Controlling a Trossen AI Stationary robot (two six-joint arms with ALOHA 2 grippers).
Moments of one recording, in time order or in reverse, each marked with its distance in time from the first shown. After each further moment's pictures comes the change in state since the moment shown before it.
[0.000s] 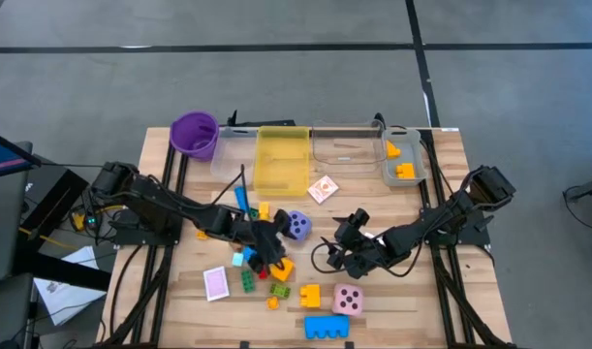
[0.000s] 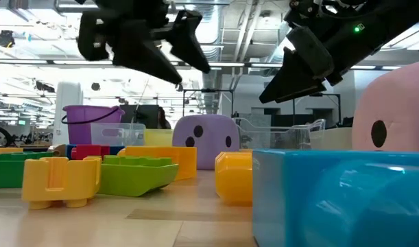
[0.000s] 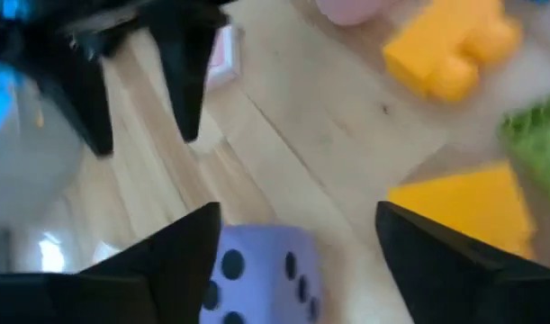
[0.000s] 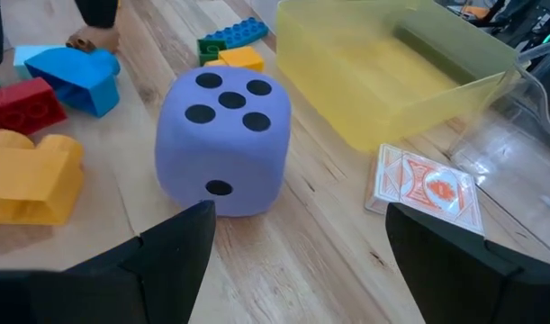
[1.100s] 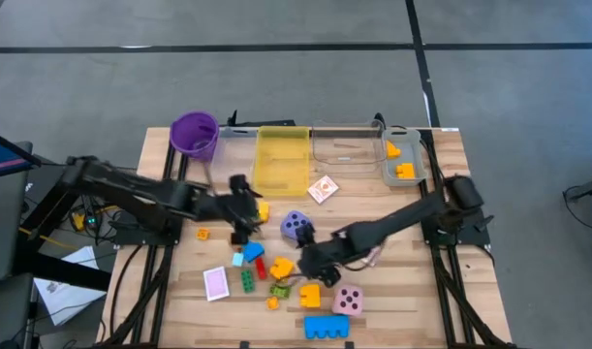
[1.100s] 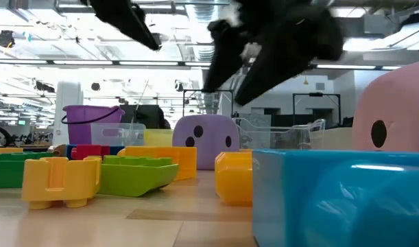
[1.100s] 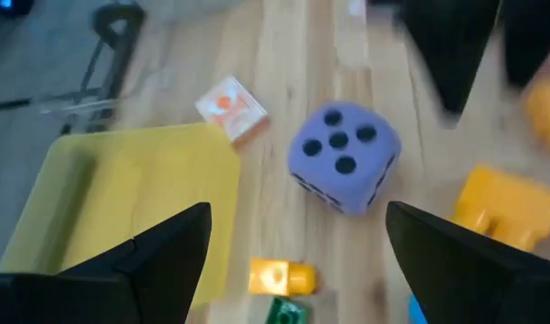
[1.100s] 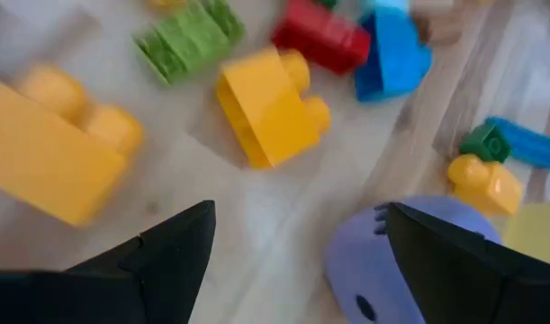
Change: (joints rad) left arm 0.051 -0.383 0.001 -0.417 -0.262 -0.633; right arm -0.134 0.272 0.554 -0.371 -0.681 -1.004
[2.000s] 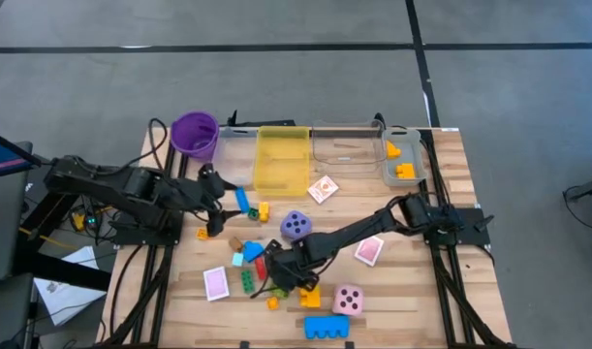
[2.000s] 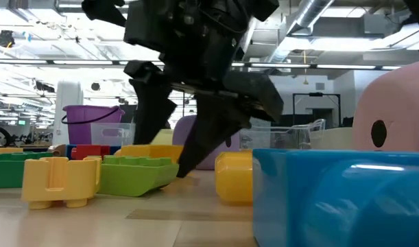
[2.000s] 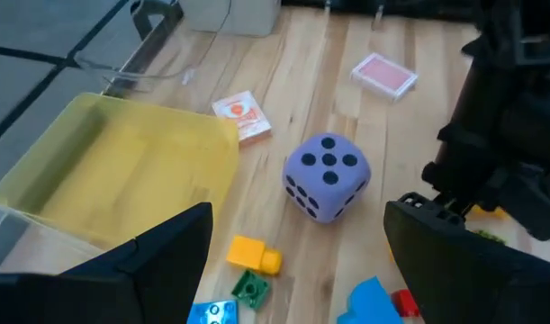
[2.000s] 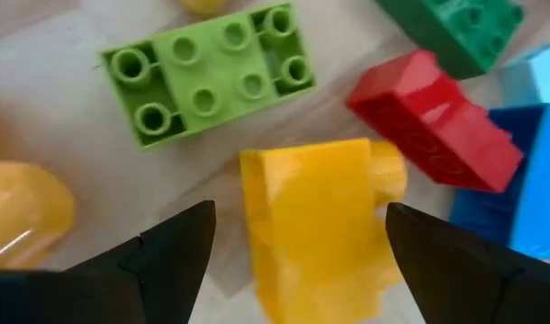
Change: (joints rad) left arm -0.014 -0.256 0.000 -0.151 0.006 -0.267; right arm -0.054 0.403 0.422 -0.141 -0.187 -0.305
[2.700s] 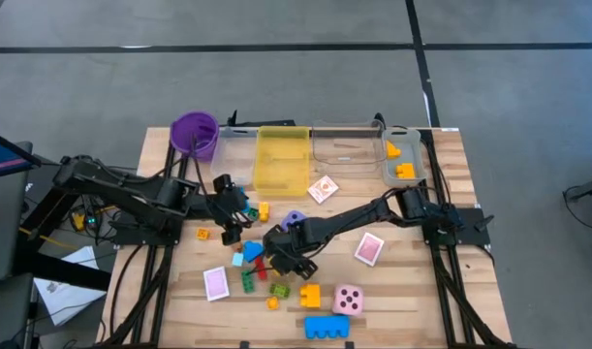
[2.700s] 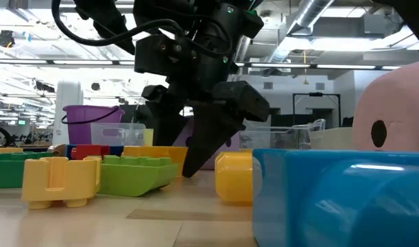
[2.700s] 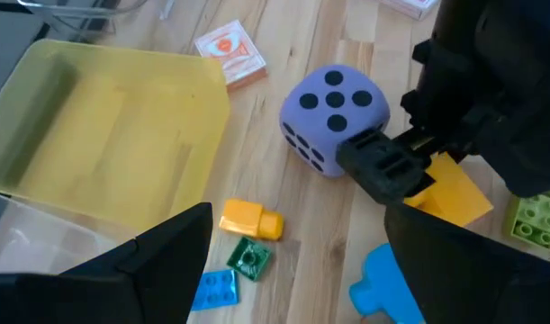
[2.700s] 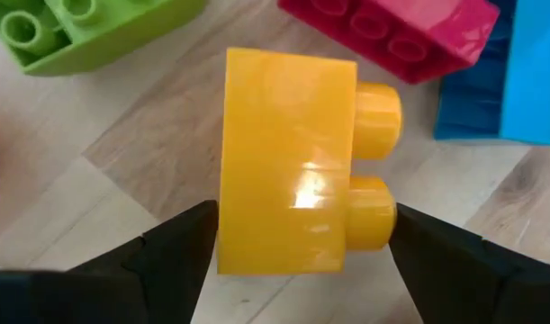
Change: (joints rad) left arm 0.002 0.197 0.000 -0.006 0.019 0.006; right arm -0.087 0.010 0.002 -0.073 -0.071 0.098
